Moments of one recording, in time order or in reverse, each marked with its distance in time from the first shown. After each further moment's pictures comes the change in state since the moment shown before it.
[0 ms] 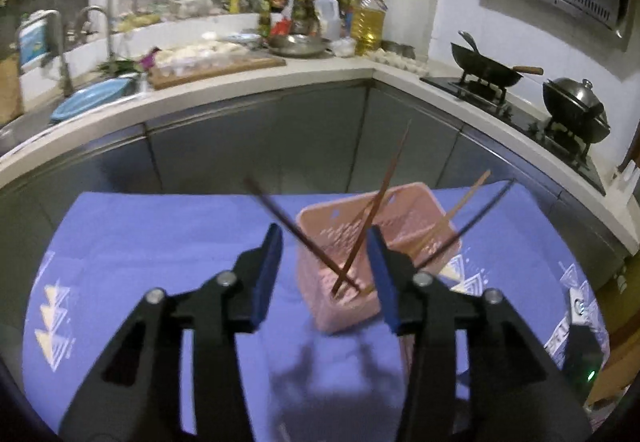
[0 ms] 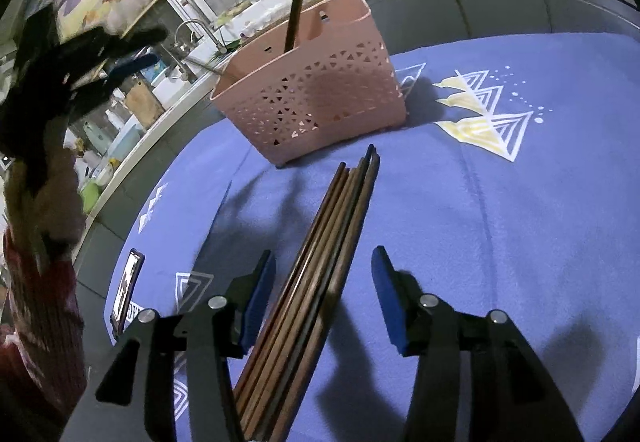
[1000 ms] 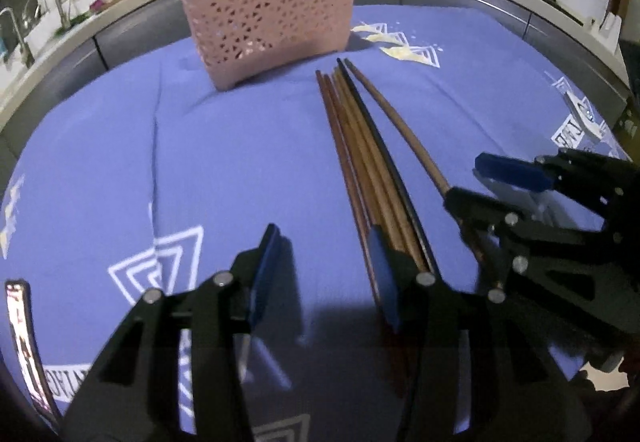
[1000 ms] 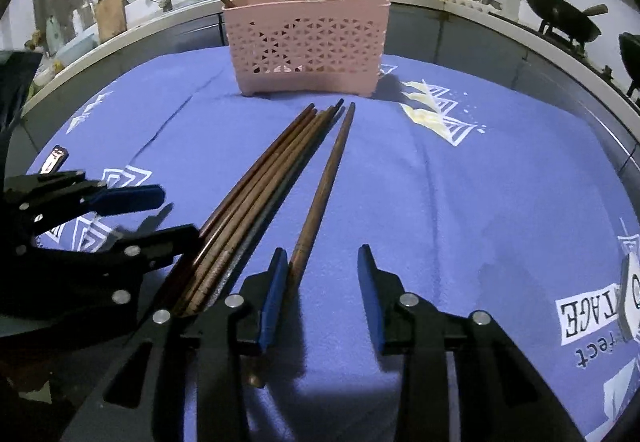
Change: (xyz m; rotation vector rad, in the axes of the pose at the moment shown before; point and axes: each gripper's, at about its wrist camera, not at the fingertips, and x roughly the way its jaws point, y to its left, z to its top) left arm 0.016 -0.087 -0.202 0.218 0.318 -0.026; right arm -0.001 0.033 -0.055 -0.305 0.040 -0.368
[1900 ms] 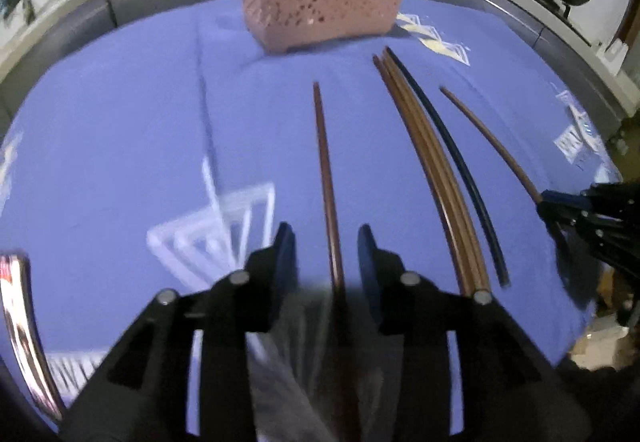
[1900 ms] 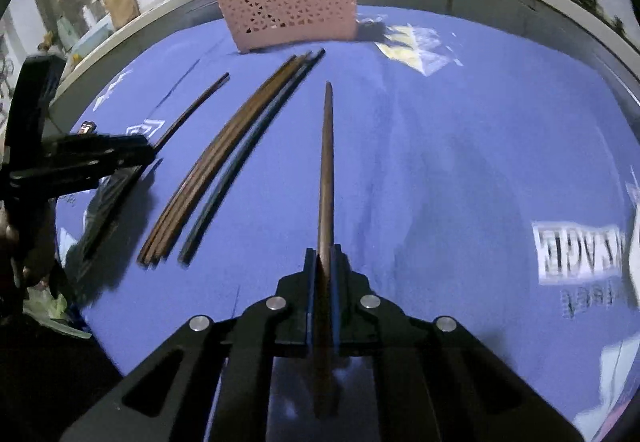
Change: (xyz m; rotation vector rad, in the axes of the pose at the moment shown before) left arm -0.003 0.054 -0.002 -0.075 0.071 -0.058; right arm -0.027 -0.043 -0.025 0.014 0.153 0.134
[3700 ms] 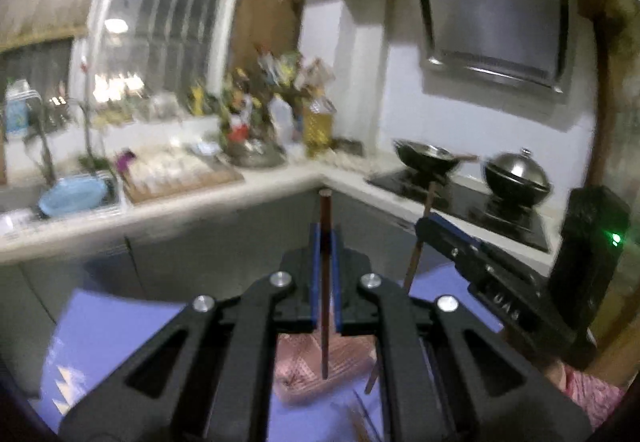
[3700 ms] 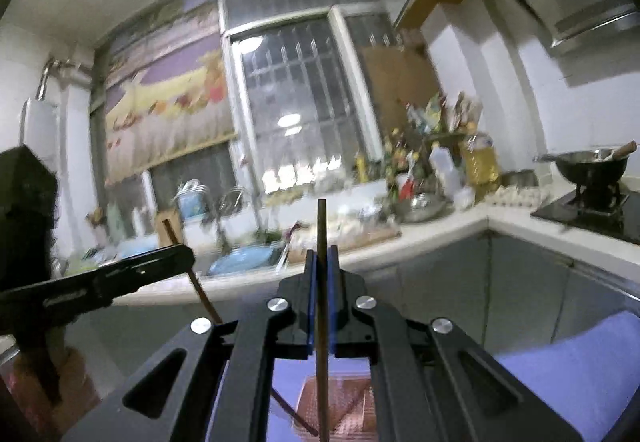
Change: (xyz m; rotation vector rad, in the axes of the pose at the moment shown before) left arm -0.220 0.020 0.212 -0.025 -0.722 -0.017; right arm -0.142 0.033 0.269 0.039 -0.917 0.123
